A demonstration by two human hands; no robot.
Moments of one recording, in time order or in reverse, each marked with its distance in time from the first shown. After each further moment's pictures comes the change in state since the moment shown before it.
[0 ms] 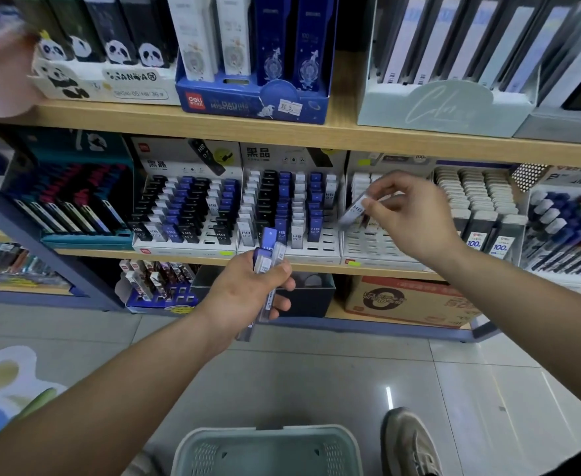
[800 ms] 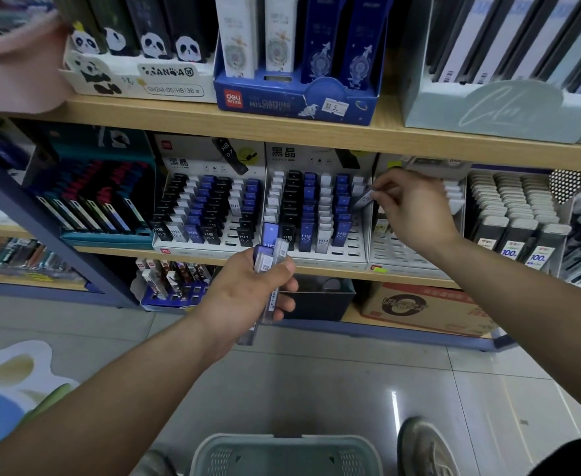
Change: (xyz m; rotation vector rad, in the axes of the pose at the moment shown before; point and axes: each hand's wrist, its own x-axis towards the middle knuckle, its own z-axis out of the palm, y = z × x) left_hand -0.002 0.004 -0.032 -0.062 0.016 0.009; right_hand 0.039 0.016 0.041 -0.249 0.055 -0.224
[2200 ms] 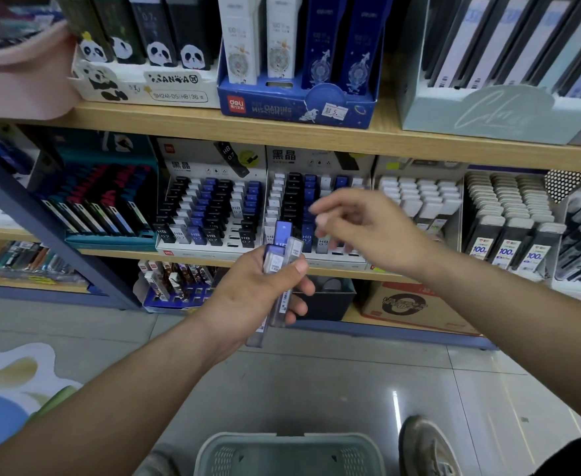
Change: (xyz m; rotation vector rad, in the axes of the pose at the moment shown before) left_hand -0.012 0.011 0.004 -0.028 -0.131 0.049; right_hand -0.023 -0.087 -0.014 0.461 -0.468 0.071
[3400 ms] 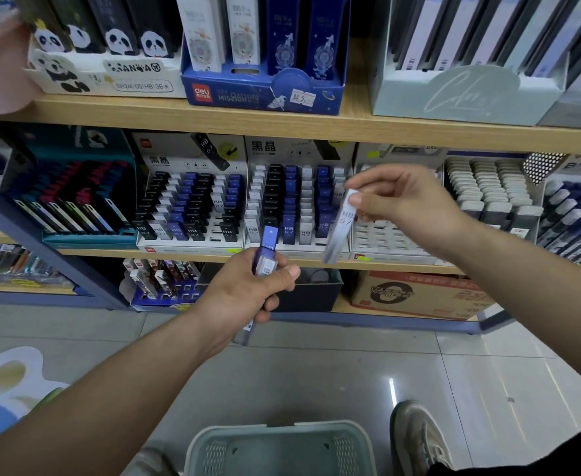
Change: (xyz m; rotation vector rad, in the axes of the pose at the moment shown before) left_hand 0.017 -0.021 0.005 0.084 0.063 -0.074; right_hand -0.018 0.028 -0.047 0.338 0.181 0.131
